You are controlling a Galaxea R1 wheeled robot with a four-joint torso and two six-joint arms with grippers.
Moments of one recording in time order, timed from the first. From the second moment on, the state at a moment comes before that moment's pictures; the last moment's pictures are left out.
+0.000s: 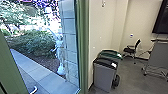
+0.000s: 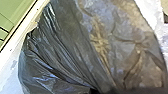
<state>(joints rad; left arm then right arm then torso) 1.52 3.10 -2.81 -0.38 -0.15 0.47 -1.60 3.09 -2.73 -0.25 0.07 0.42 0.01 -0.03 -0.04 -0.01</state>
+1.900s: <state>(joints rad) 1.53 3.10 -2.81 -0.37 -0.15 0.47 -1.60 3.10 -2.74 -0.25 0.07 0.42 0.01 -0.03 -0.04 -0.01</state>
